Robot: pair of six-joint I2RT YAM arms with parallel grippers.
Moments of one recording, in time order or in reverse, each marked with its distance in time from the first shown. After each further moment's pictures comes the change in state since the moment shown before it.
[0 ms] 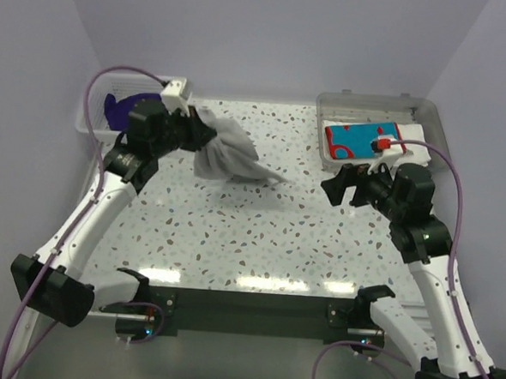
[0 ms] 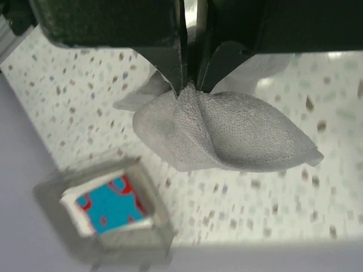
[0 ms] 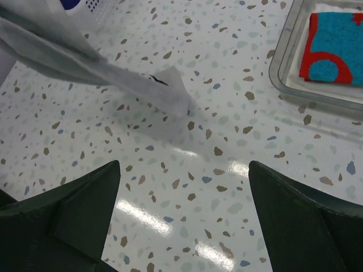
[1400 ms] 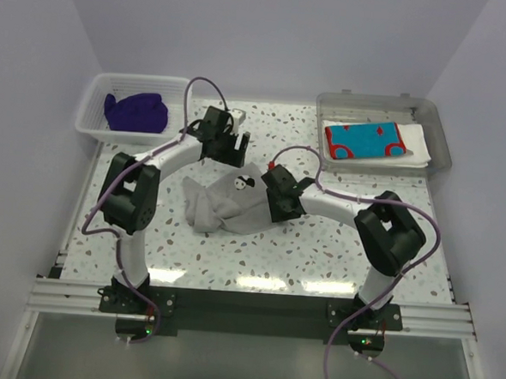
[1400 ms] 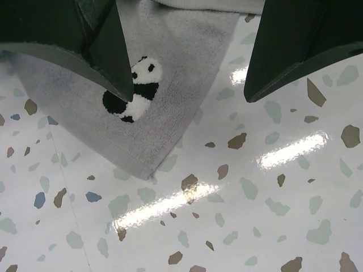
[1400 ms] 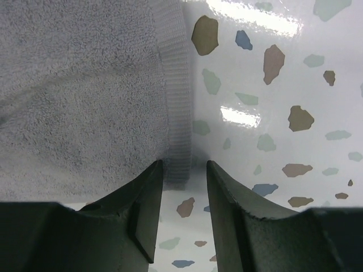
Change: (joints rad) left arm -0.079 0.729 0.130 -0.060 -0.157 0.225; right arm 0.510 0.991 0.095 0.076 0.490 0.268
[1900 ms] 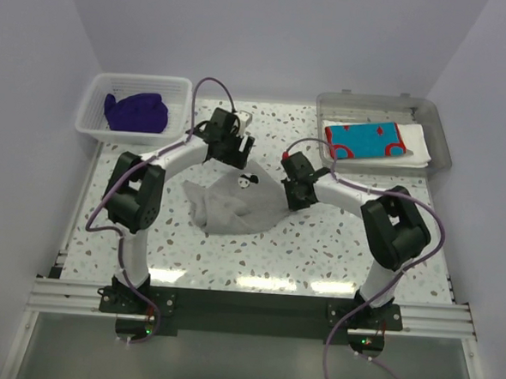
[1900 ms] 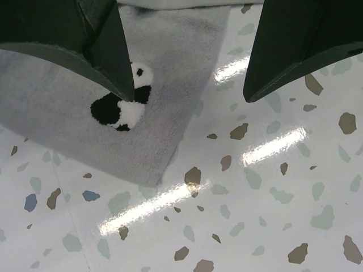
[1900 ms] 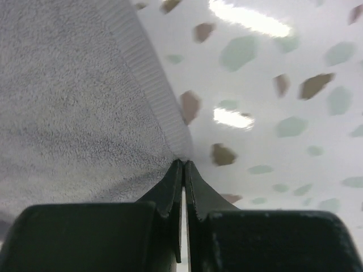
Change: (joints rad) left arm -0.035 0.030 0.025 0.006 -0.056 0.056; right arm -0.143 0.011 0.009 0.025 -0.072 -0.161
